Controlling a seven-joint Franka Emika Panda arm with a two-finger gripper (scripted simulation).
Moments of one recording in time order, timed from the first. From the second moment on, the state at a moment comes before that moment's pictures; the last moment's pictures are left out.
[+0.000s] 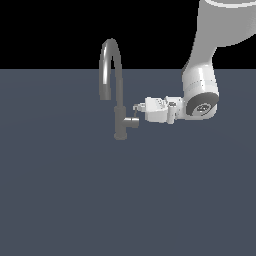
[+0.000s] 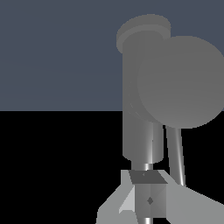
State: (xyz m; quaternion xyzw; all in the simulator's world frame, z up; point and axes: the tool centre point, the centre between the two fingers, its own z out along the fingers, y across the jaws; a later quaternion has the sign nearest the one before) arm 0.099 -0.031 0.145 -0.47 0.53 0.47 0.52
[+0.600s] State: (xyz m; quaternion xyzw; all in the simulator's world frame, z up) arm 0.073 -0.029 0.148 -0.48 0.52 0.47 0.53
